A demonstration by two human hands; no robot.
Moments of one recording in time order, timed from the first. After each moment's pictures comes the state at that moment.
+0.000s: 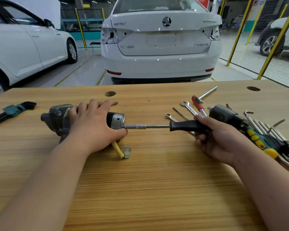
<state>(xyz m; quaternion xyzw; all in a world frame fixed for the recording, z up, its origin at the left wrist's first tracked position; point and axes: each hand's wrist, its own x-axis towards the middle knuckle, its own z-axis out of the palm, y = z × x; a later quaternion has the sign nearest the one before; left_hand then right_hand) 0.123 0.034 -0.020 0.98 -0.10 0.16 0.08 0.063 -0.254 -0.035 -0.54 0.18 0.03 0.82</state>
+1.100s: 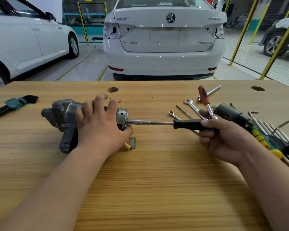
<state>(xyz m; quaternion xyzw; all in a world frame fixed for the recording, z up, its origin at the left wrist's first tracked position) 0.120 0.023 -0.050 0.95 -0.07 0.31 0.03 0.062 -0.256 -0.036 -0.49 0.15 0.04 0.86</state>
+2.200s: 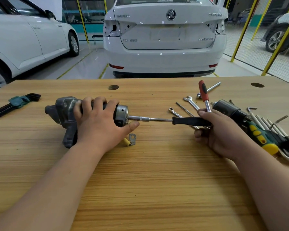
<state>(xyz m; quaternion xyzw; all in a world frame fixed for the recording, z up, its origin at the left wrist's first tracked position) 0.117 0.028 -0.047 0.96 -0.05 0.26 0.02 0.066 -0.251 -0.039 -0.62 0.16 0.00 0.77</state>
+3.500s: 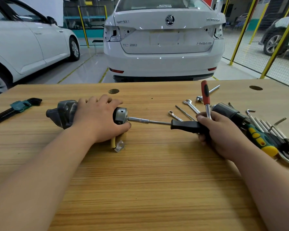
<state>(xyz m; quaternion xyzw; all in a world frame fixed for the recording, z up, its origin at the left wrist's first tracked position) 0.144 0.040 -0.020 0.97 -0.13 0.16 -0.08 0.068 -0.258 -0.044 -0.75 0.14 -0.05 0.64</state>
